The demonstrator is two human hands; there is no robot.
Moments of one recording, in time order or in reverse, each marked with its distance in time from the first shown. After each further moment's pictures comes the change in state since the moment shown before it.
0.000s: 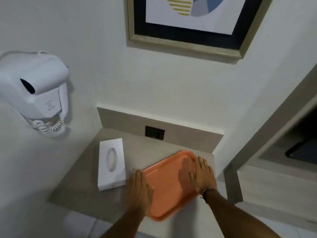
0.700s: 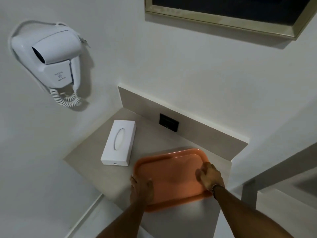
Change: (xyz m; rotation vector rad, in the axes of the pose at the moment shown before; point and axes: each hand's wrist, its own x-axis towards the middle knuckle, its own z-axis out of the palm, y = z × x) left_hand 0.009 0.072 0.046 -0.554 -0.216 -0.914; right_hand 0.080 0.065 0.024 0.260 -0.329 0.076
